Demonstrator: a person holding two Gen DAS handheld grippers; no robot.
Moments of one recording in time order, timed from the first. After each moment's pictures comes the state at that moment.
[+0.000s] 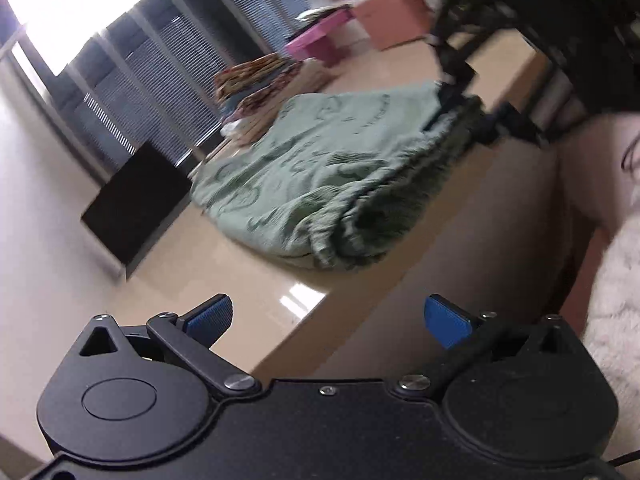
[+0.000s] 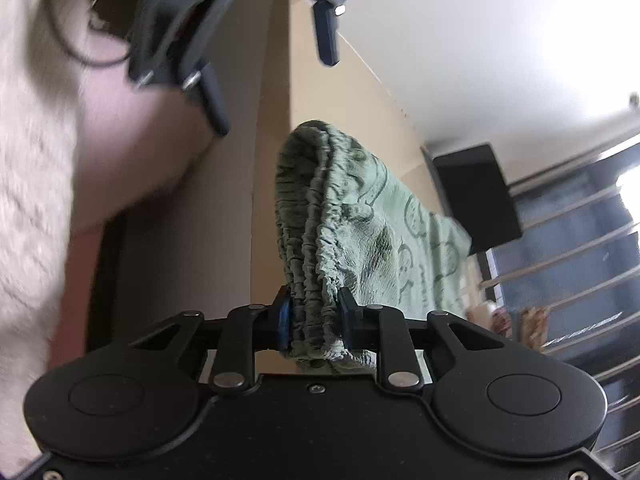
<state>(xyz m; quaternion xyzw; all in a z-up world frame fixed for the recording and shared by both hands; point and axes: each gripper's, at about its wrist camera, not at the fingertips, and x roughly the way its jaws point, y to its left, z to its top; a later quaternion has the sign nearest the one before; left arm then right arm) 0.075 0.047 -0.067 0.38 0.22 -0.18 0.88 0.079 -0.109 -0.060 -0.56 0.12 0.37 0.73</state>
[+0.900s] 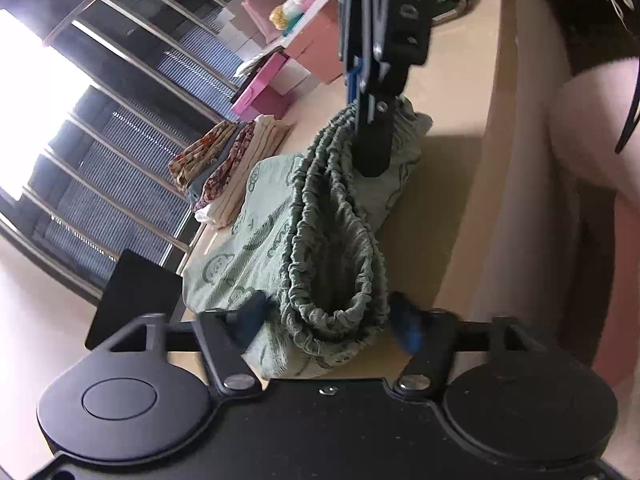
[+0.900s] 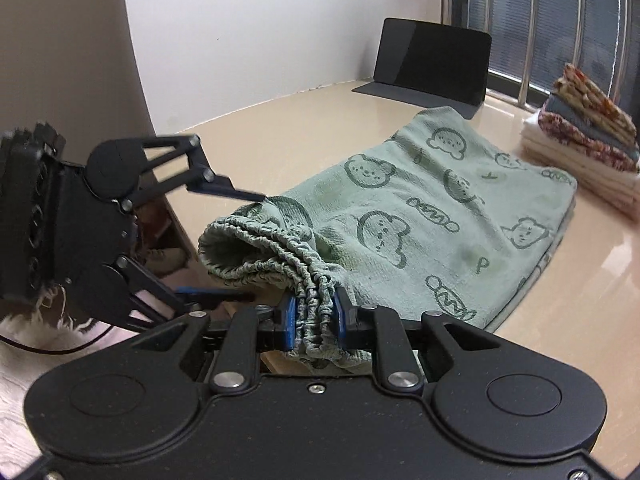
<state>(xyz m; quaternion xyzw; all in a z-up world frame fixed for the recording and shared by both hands) 0.118 0.003 -0.071 0.49 0.14 -0.24 0.82 0.176 -0.171 0.019 -0.12 0.35 0.41 0.84</state>
